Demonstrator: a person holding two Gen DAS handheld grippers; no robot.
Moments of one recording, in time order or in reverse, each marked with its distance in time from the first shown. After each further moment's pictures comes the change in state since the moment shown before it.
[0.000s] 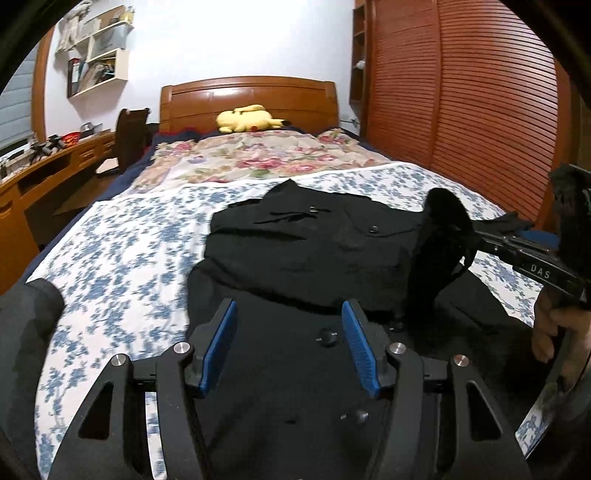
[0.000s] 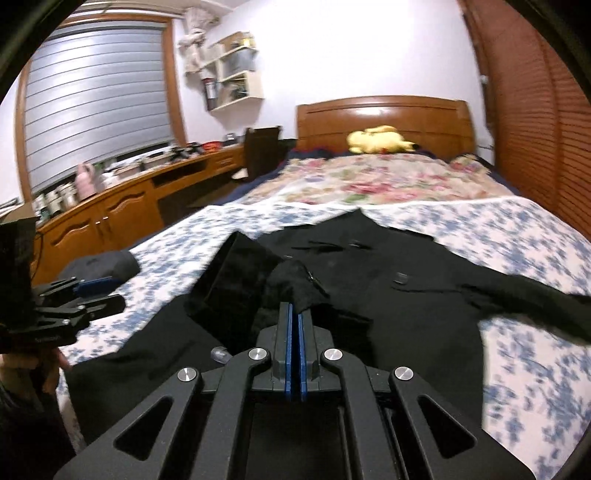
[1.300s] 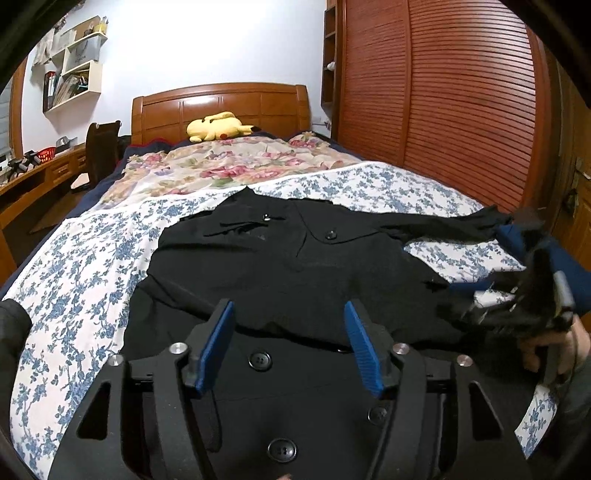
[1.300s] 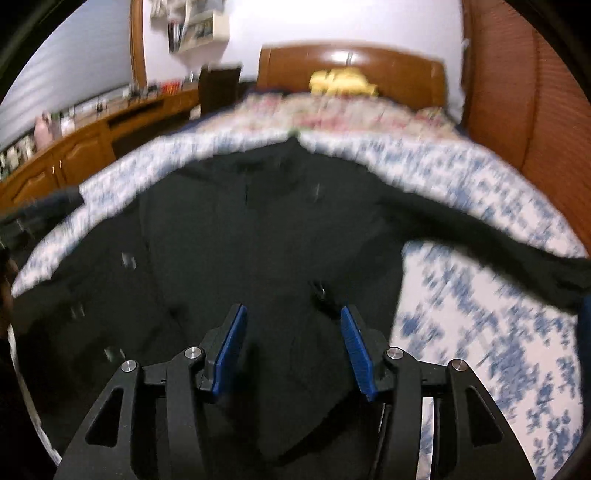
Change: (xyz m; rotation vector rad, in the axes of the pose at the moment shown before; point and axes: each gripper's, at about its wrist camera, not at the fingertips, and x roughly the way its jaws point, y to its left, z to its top) left arm 0.017 -0.059 0.011 0.043 -0.033 -0.062; right arm -0.029 -0.006 -0.042 -0.055 0.310 -0.126
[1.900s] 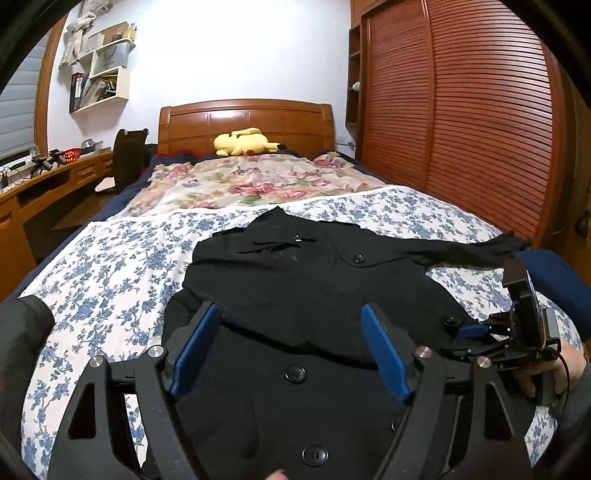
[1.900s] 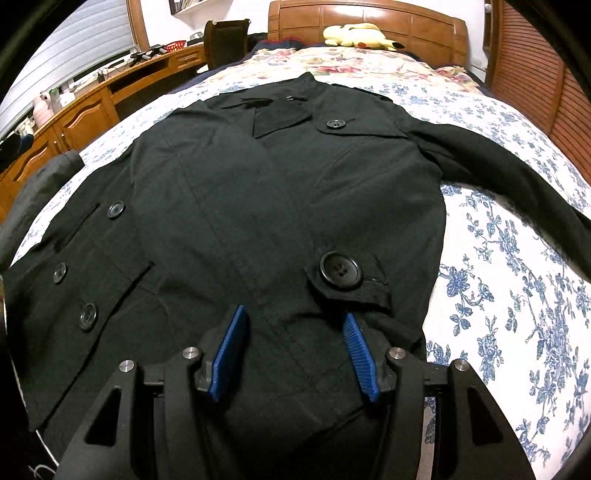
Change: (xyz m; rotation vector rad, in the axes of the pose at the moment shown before) left arm -0.018 0.025 0.006 -0.053 -0.073 0.082; right arm 0.034 -0.002 0.000 0.005 0.116 0.062
